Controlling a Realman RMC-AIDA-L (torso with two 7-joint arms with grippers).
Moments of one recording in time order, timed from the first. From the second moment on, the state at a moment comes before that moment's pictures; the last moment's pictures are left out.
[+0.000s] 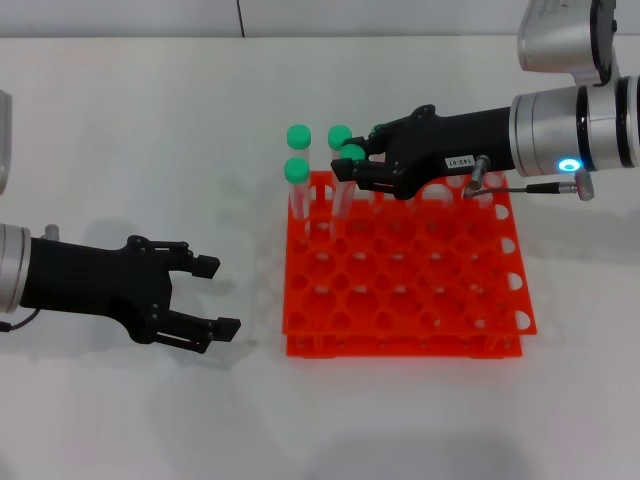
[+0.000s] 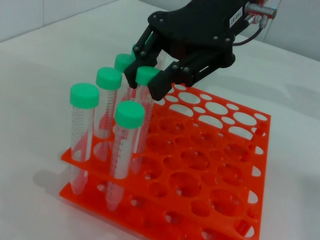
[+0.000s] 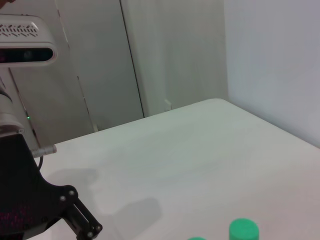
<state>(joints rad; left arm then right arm) -0.44 -2.08 0.85 0.98 2.21 1.72 -1.57 0.66 2.02 -1.47 -0.87 -1.66 -1.08 1.75</state>
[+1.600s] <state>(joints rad) -0.46 -2.07 0.85 0.97 2.21 1.72 -1.56 0.67 2.02 -1.47 -0.87 -1.66 -1.06 1.72</state>
